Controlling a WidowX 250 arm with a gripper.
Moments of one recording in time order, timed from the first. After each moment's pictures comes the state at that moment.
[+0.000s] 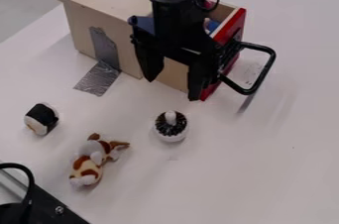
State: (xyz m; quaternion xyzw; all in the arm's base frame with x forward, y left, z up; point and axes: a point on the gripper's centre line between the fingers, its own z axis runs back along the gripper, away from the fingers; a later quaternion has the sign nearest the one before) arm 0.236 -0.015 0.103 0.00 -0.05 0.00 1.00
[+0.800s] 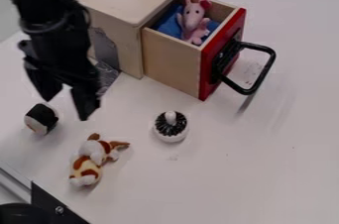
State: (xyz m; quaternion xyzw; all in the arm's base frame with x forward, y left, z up) arm 0.161 0.098 0.080 0.03 -0.04 0.02 1.00
